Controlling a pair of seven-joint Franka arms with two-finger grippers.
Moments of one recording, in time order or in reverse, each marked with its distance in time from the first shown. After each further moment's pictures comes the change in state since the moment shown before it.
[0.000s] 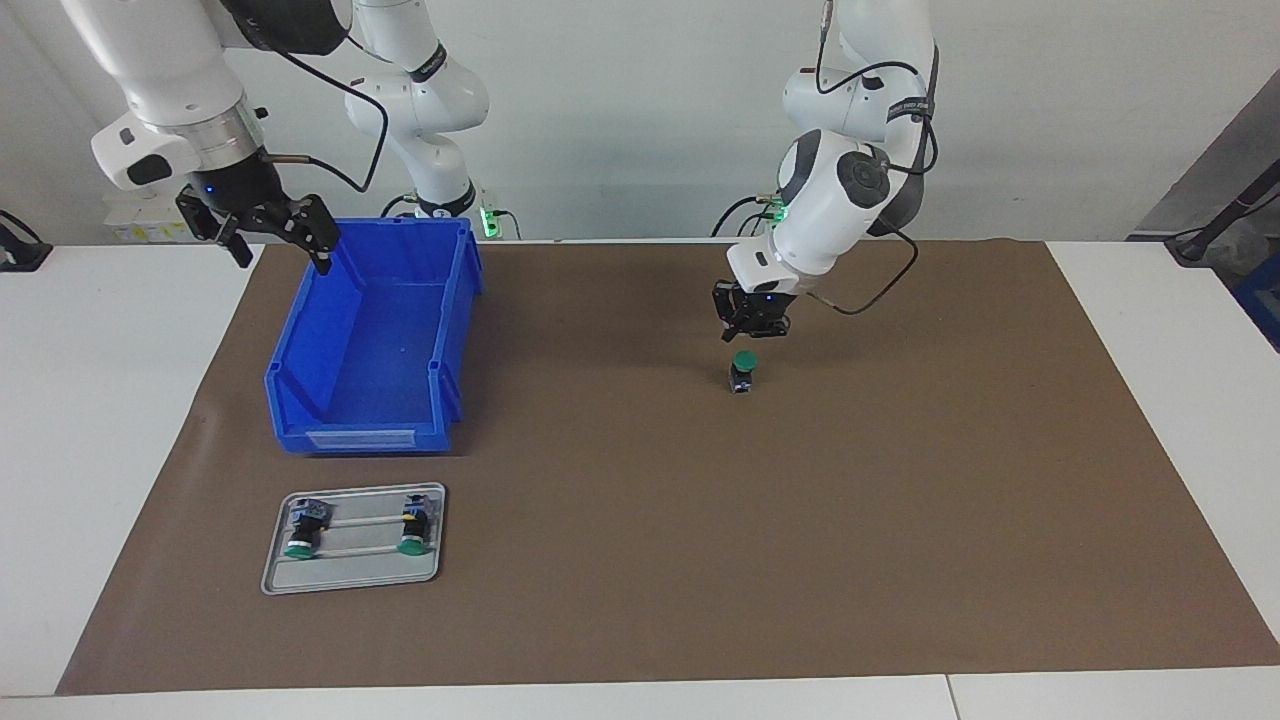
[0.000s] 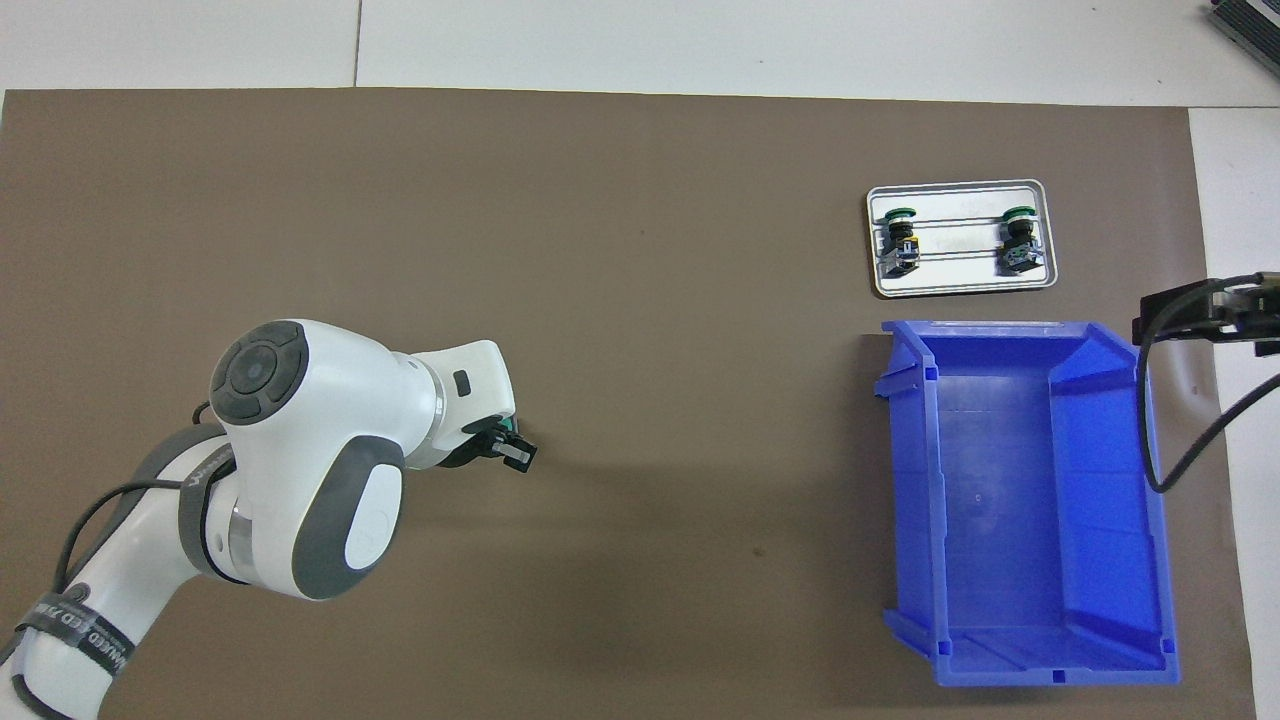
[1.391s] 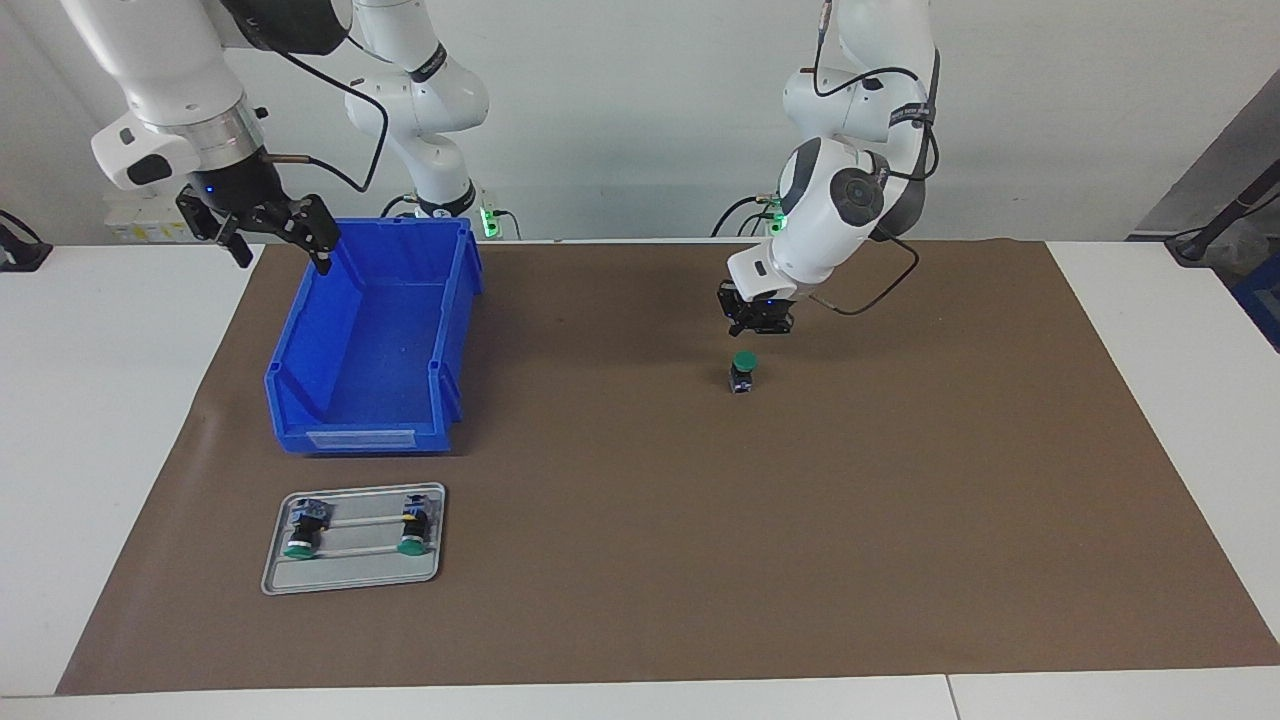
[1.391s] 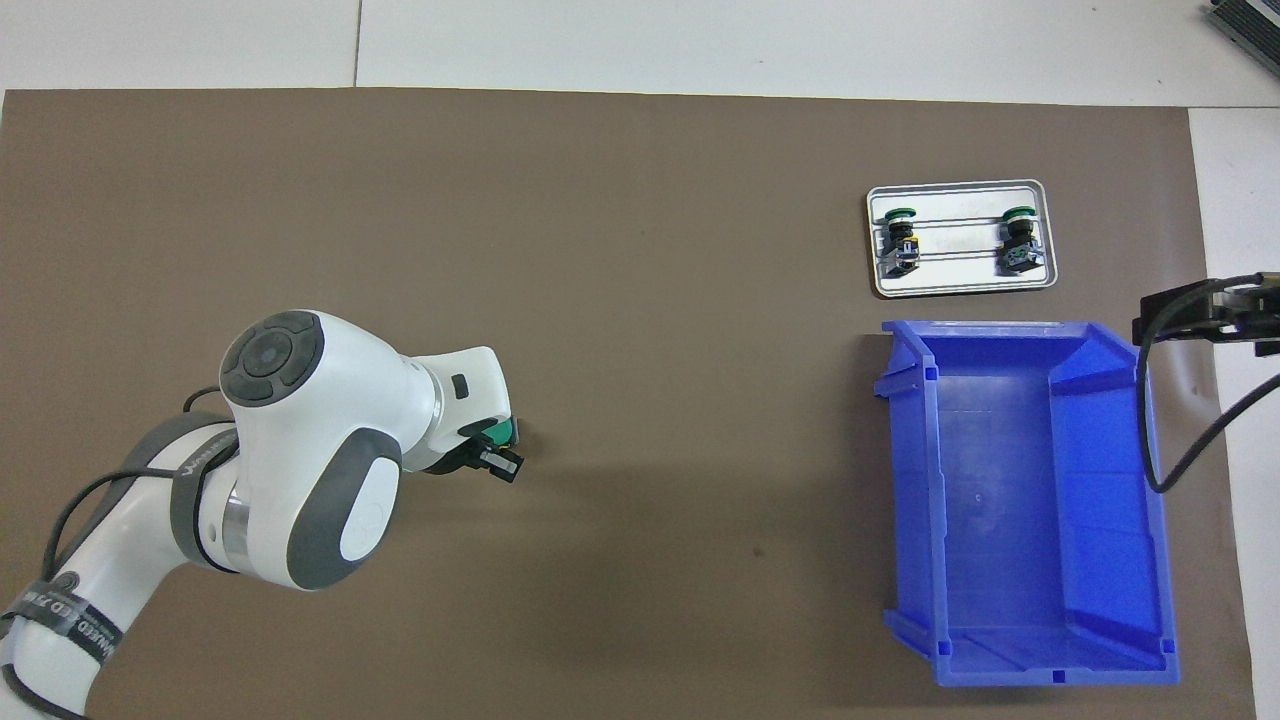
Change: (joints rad) left arm 0.001 0.011 0.018 0.039 0.078 -0.097 -0.030; right arm 0.000 0.000 0.000 0.000 0.000 0.000 0.000
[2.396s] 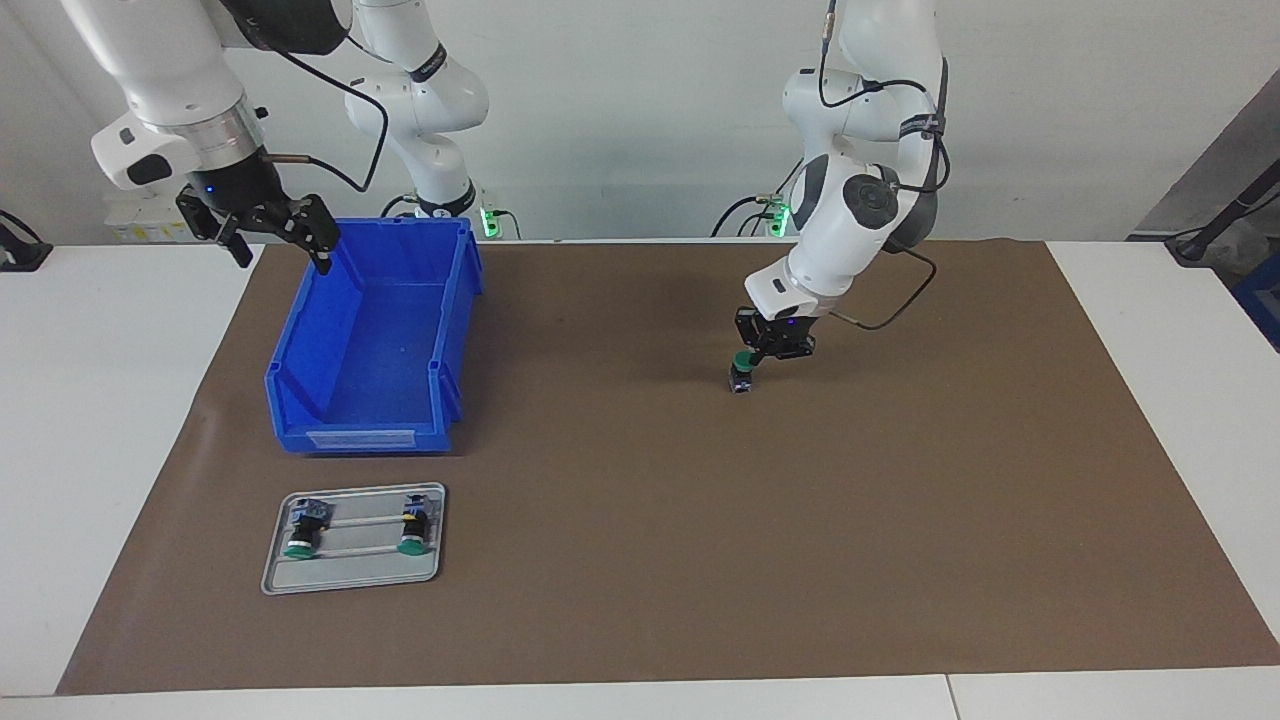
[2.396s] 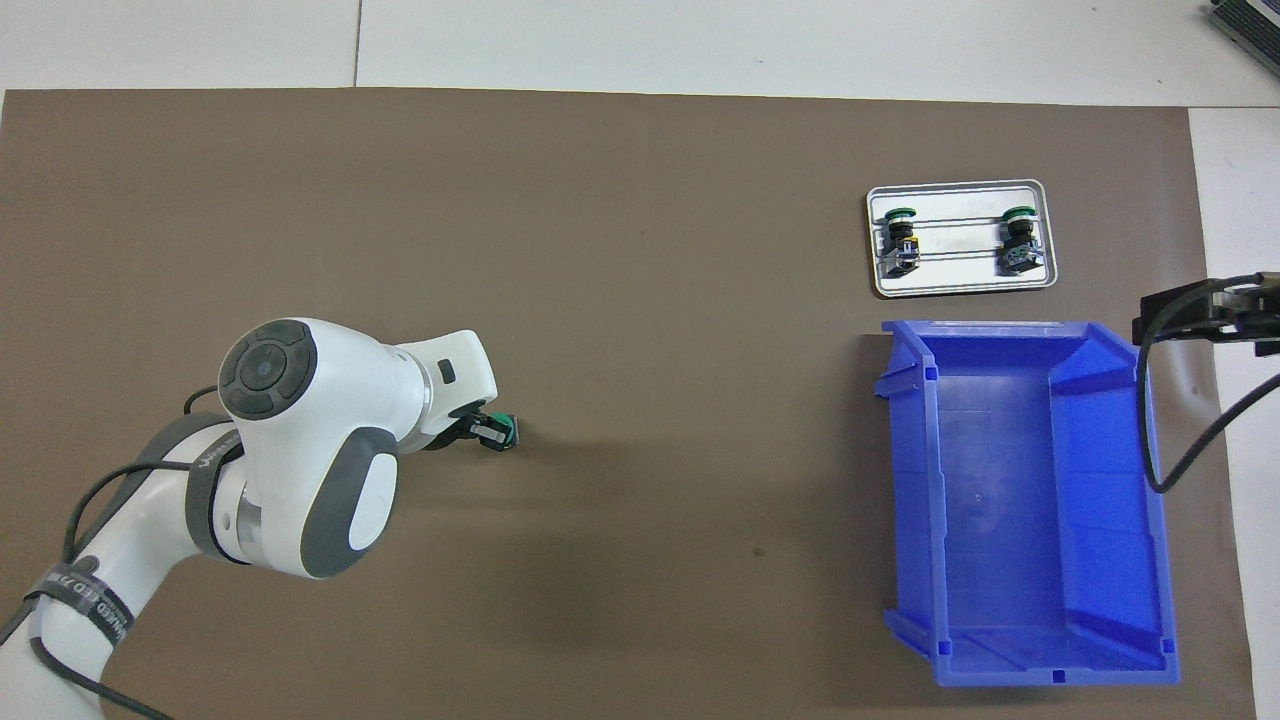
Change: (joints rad) left arm 0.017 0.028 -0.003 -0.063 0.030 0.203 -0.022; right arm 0.000 0.000 0.000 0.000 0.000 0.000 0.000
